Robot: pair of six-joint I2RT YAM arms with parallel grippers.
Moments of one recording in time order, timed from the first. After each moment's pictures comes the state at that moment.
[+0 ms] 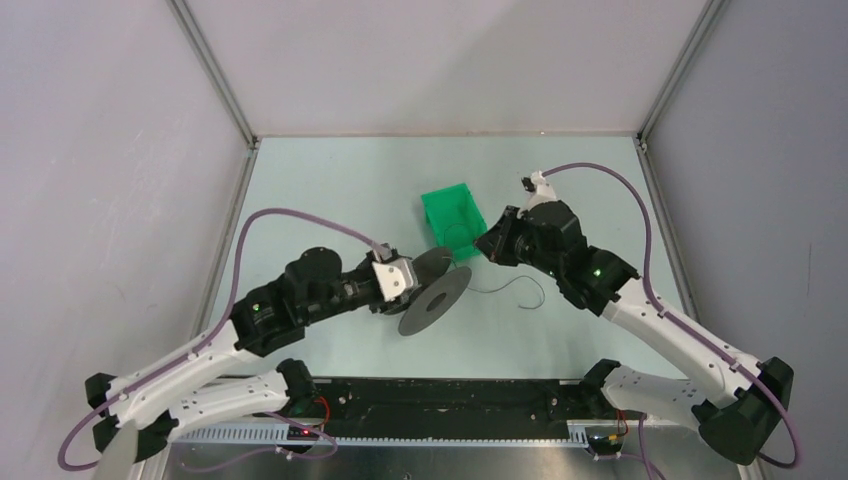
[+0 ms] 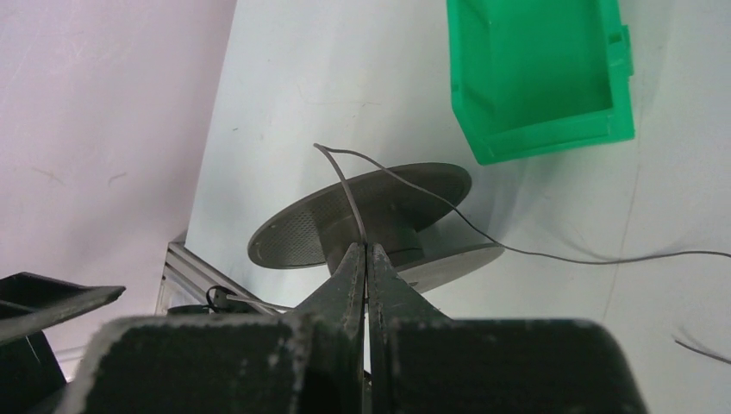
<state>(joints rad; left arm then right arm) -1.02 0.79 0.92 -0.42 0.04 0.35 0.73 1.03 0.98 -0.37 0.05 0.75</state>
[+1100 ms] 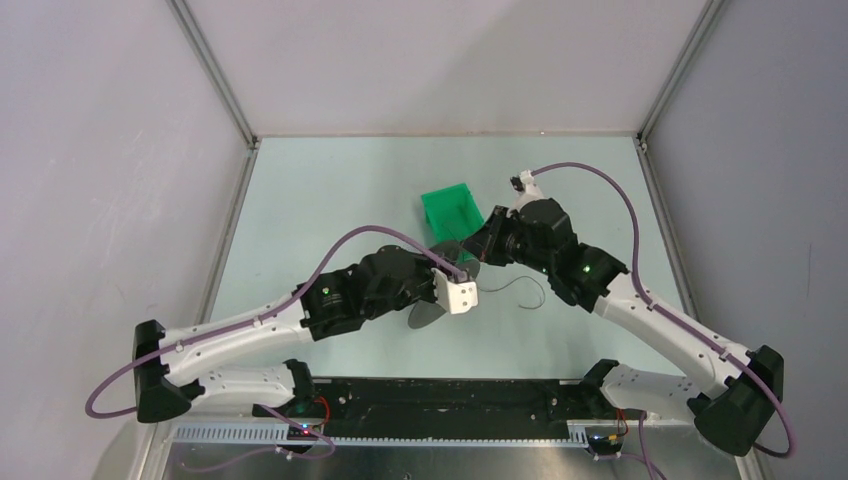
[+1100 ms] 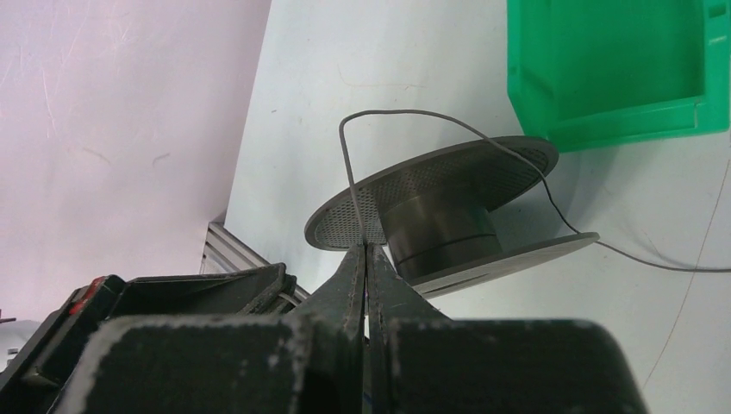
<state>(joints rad) -1.16 1.09 0.98 -0.30 -0.24 0.85 0.75 1.09 0.98 -0.29 -0.04 0.82</state>
